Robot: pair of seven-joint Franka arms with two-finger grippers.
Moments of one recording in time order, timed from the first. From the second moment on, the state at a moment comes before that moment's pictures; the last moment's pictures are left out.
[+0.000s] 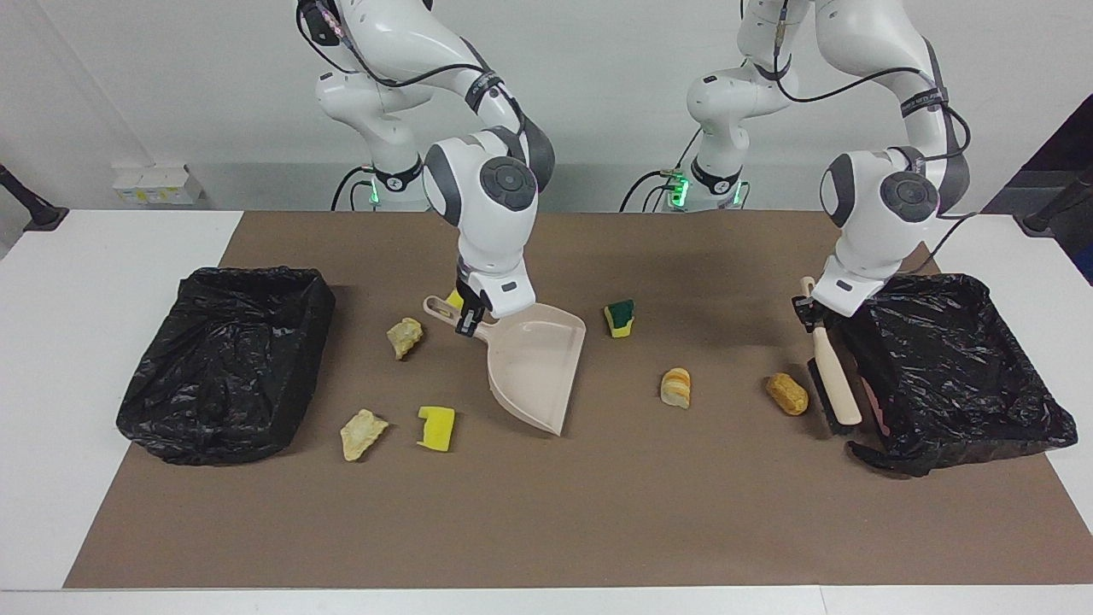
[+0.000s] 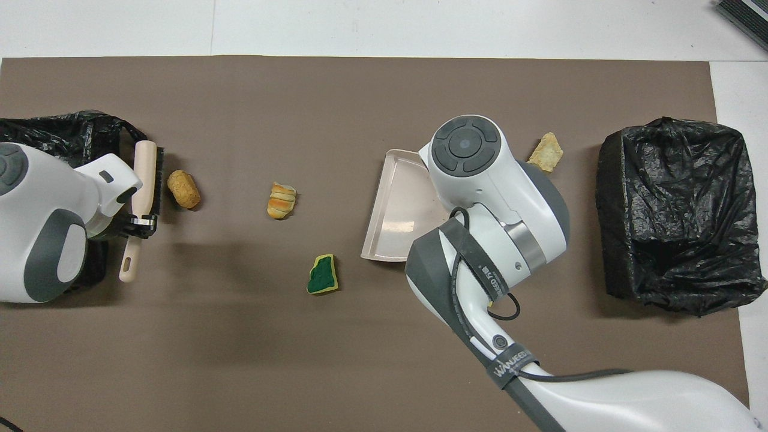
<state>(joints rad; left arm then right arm) 0.19 0.10 -0.24 -2.09 0.15 2.11 -0.06 0.36 0.33 0.12 -1.64 -0.24 1.78 -0.77</state>
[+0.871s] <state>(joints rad) -0.17 0.10 -0.26 -2.16 0.01 2.20 -0.30 0.41 0.23 0.13 -1.82 -0.25 1.84 -0.81</state>
